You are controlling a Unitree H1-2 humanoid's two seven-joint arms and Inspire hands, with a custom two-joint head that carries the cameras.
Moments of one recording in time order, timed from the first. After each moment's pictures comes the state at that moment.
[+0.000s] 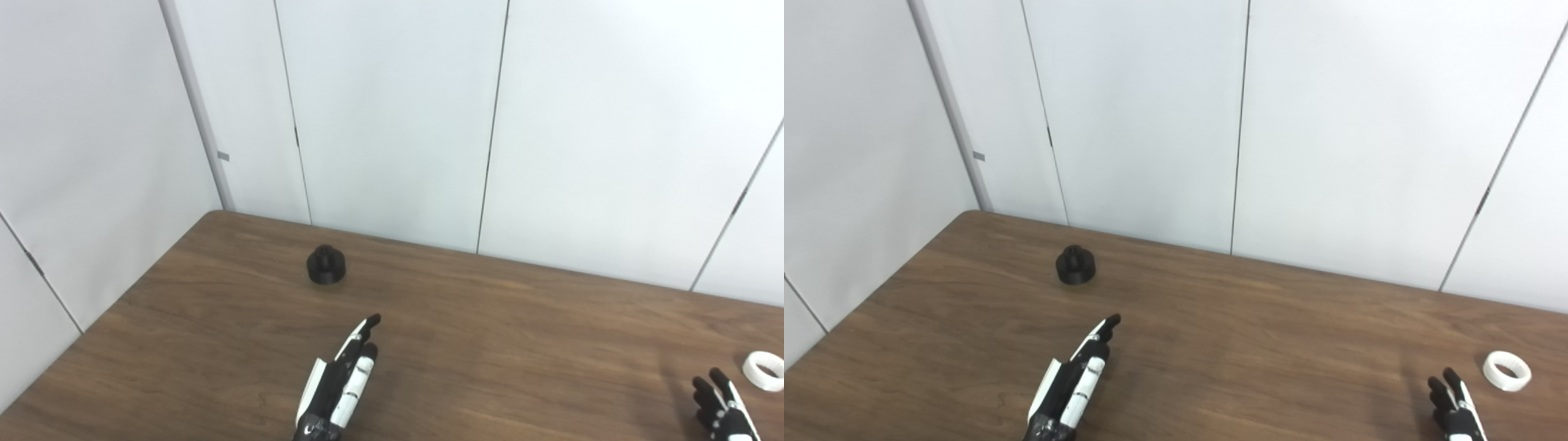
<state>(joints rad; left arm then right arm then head) 0.14 0.01 0.03 -0.15 0.10 -0.09 0.01 0.05 -0.17 -0.06 -0.10 0.04 -0.04 0.08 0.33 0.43</state>
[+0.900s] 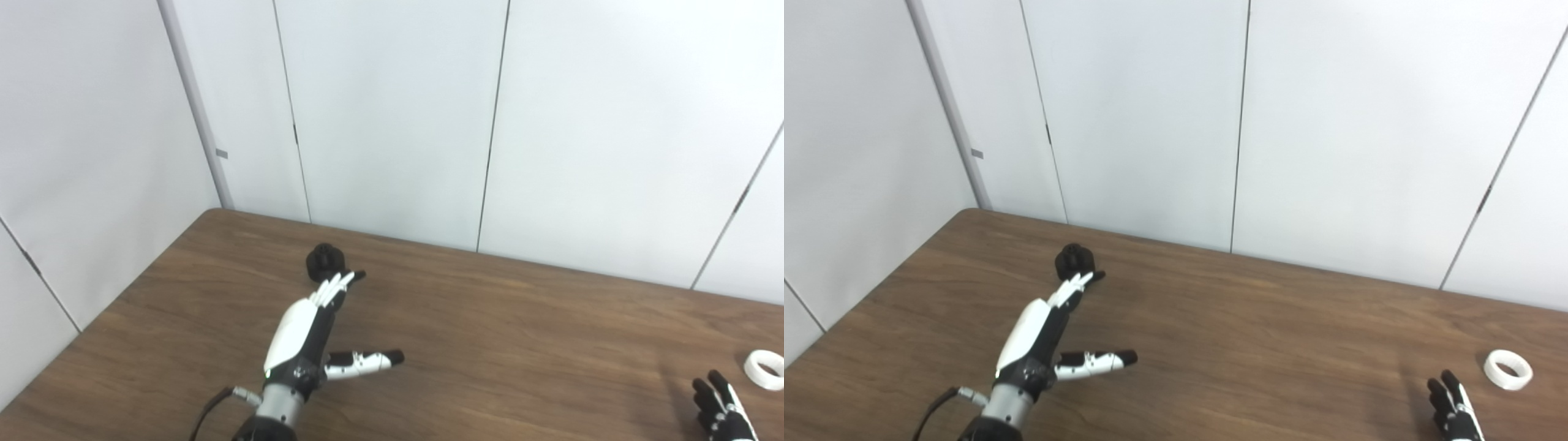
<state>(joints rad) -0.02 0.19 0.01 -0.32 0.61 0.22 0.00 0.07 -0.17 -0.06 -0.11 0.07 -0.04 0.10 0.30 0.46</state>
